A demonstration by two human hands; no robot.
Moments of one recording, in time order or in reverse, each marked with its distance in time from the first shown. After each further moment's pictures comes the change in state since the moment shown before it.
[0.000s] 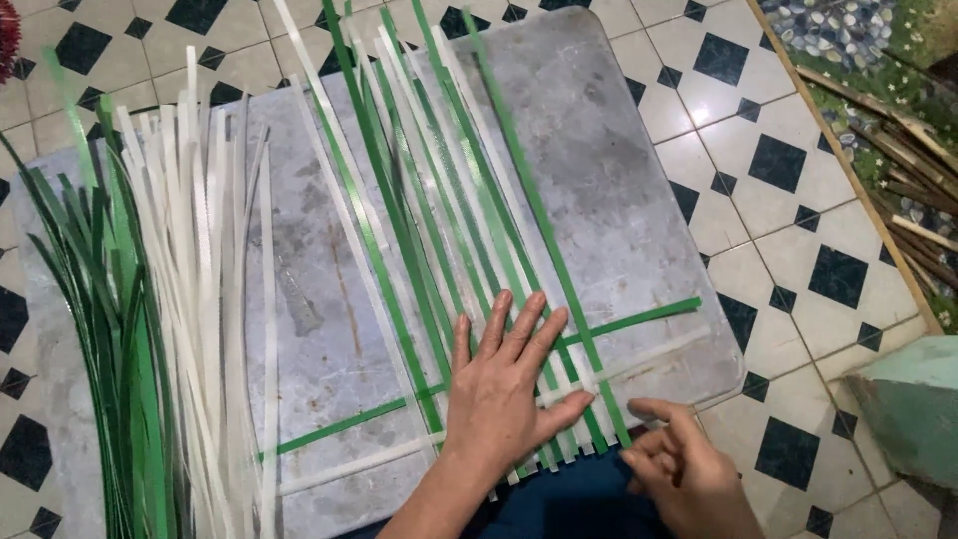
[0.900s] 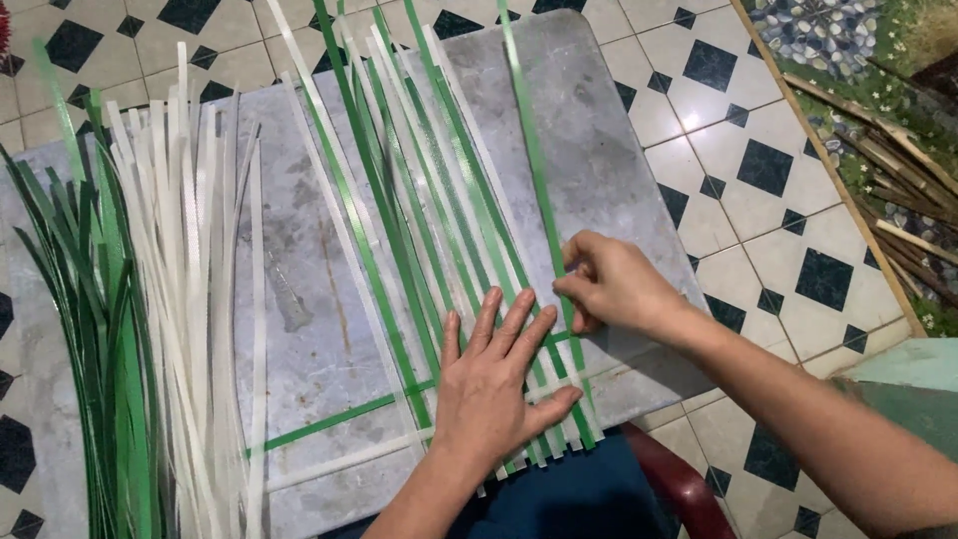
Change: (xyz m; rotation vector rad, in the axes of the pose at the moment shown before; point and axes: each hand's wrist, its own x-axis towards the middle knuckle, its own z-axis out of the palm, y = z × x) left_hand 0.001 0.002 0.000 0.047 0.038 0.013; right_hand 0.068 -0.157 -0.035 -0.115 -0.165 -0.472
